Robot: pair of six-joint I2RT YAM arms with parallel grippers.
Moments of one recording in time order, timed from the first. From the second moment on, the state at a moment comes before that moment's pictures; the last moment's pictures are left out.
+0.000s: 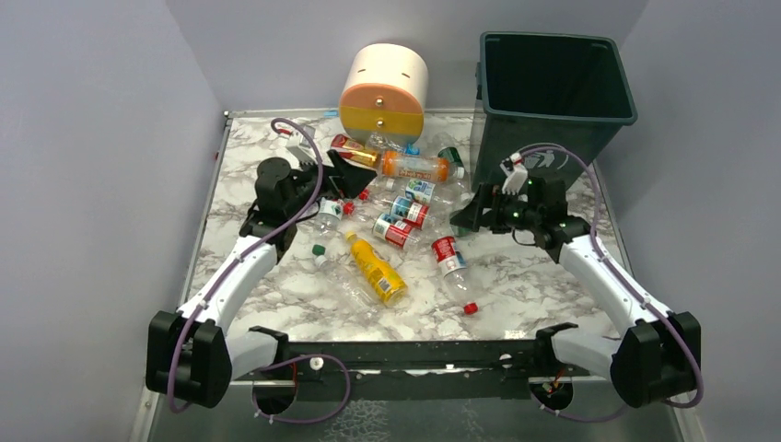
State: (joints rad) left arm -0.25 1.16 0.79 0.27 0.49 -0.63; right arm 0.22 1.14 0.78 -0.21 -0.58 0.44
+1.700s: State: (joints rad) left arm -0.64 1.03 0.80 -0.37 0.11 -0.55; right arm 0.66 1.38 0.78 -0.44 -0.02 0.46
